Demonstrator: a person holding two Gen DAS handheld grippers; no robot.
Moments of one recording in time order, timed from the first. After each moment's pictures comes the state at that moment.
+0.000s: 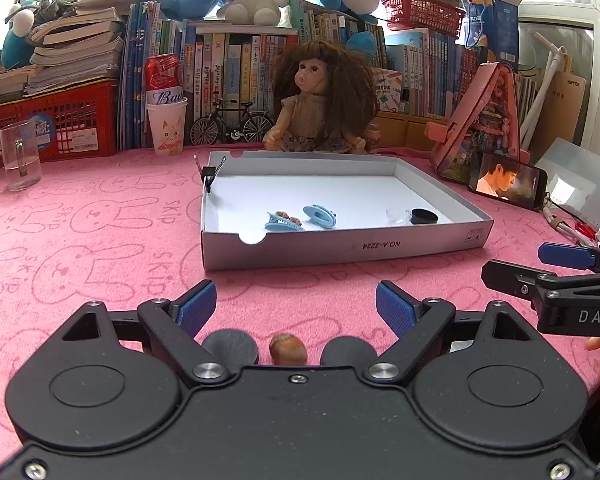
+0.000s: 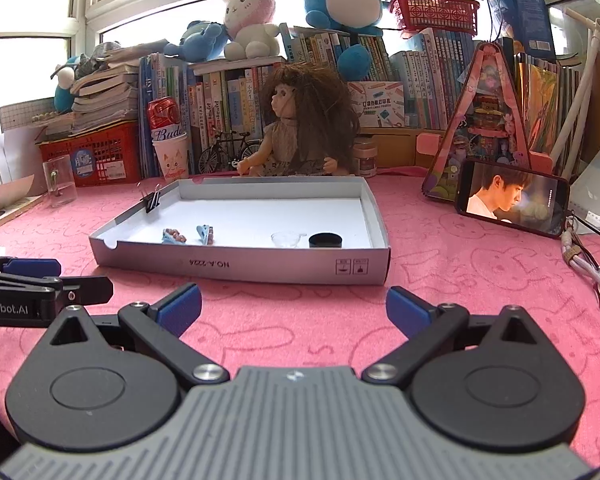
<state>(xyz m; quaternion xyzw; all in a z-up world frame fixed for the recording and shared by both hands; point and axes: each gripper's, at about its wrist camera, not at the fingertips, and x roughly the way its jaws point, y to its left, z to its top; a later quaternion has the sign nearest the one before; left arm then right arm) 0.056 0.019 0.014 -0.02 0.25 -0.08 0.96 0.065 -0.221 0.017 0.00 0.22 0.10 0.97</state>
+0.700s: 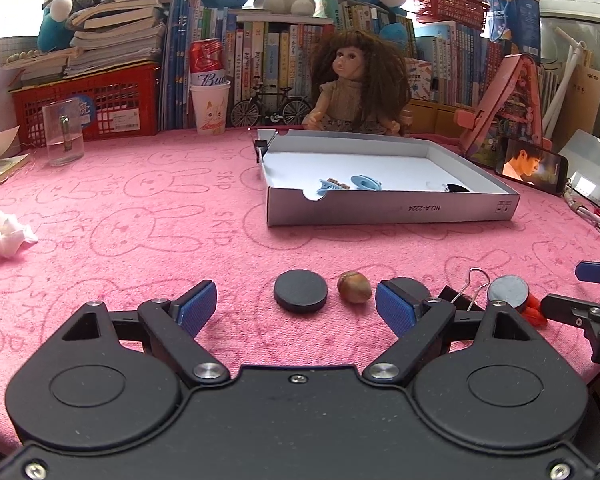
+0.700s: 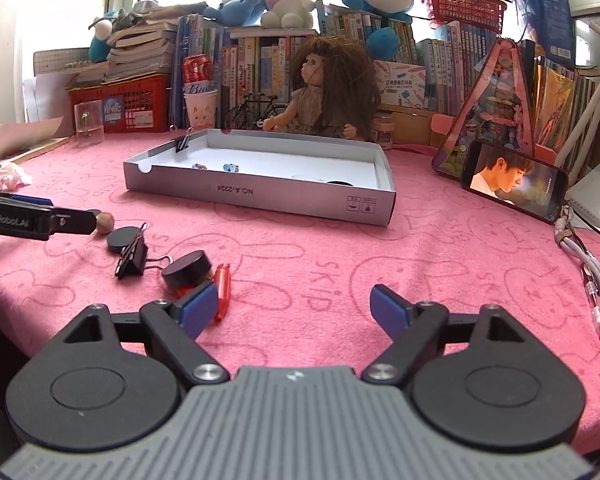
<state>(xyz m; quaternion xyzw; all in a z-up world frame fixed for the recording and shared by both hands) 0.021 0.055 -0.001 -0.02 0.26 -0.04 0.96 0.019 -0.224 0.000 -0.06 0.24 0.13 0.96</state>
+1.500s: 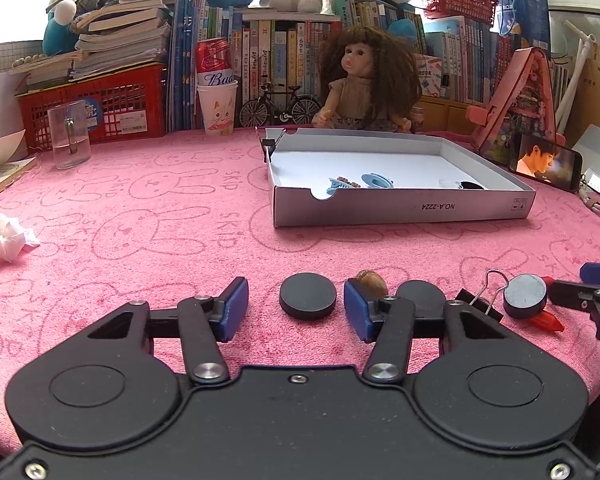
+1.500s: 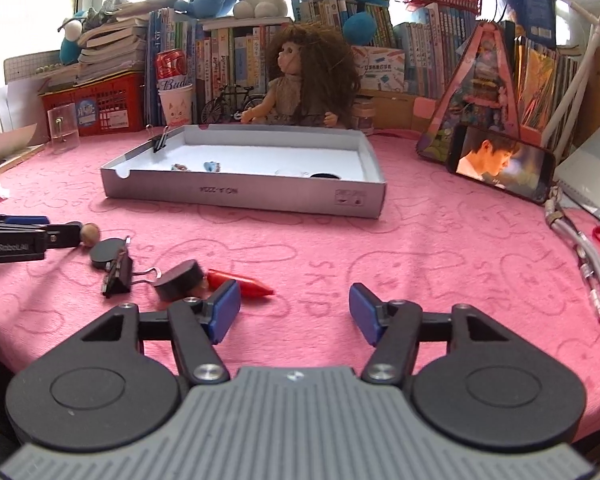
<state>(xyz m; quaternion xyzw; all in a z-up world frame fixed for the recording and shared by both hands) 0.034 0.049 -0.006 -0.01 0.26 -0.03 0.97 0.034 -0.213 0.001 -0.03 0.27 0.09 0.96</state>
